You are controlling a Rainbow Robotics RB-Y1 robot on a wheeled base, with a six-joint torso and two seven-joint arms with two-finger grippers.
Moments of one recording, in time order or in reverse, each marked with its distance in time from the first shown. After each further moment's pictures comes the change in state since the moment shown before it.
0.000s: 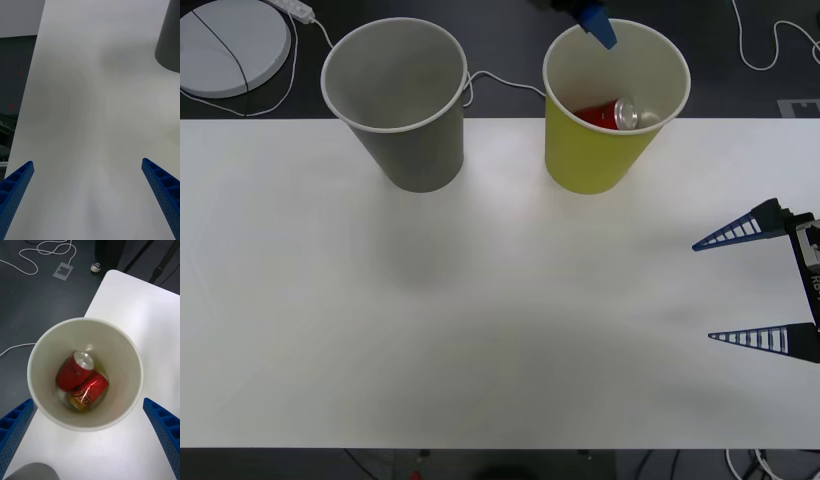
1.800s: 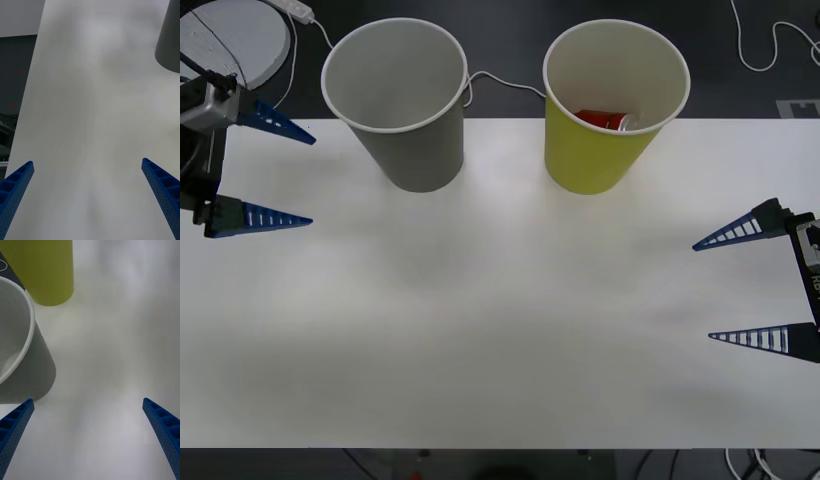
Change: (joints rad) right arm 0.000 0.000 0.000 0.000 0.000 0.000 0.000; left arm 1.236 0.463 0.991 -0.570 0.051 -0.356 -0.866
